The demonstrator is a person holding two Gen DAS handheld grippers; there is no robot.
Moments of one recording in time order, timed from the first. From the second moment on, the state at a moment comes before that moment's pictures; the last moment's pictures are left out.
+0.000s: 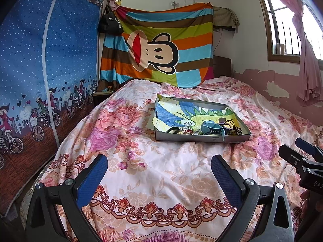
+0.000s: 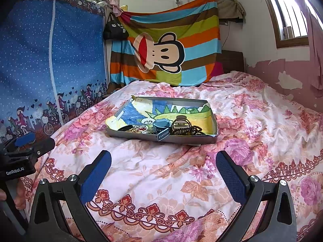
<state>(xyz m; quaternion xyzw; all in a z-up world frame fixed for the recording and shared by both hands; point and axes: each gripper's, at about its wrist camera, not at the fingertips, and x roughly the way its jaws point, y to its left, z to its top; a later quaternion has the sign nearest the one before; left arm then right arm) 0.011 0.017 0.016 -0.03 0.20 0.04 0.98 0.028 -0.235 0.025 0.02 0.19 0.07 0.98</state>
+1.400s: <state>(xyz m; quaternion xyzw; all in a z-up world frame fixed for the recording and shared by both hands) 0.012 0.014 0.015 -0.01 0.22 0.04 0.98 0.027 -0.234 0.024 0.02 0.20 0.07 0.98</state>
